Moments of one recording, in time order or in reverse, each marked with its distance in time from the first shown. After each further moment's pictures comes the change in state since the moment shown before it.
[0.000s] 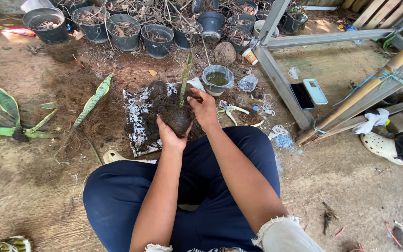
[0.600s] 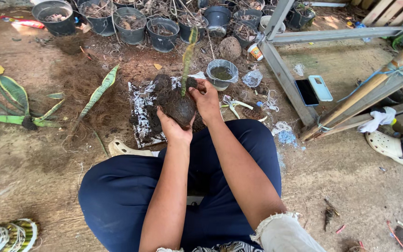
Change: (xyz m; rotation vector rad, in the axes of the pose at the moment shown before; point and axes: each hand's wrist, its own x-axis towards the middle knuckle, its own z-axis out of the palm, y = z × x) left_hand -0.046 0.005 0.041 -0.067 0.069 0.133; right_hand -0.018 -0.035 0.009 0.205 -0.007 0.016
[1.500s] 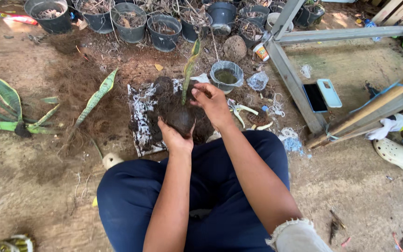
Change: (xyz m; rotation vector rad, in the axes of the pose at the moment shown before) left_hand 0.035 -0.004 -0.011 -0.031 0.115 0.008; right_hand 0.028 -0.004 -0.012 0.066 -0.169 0.088
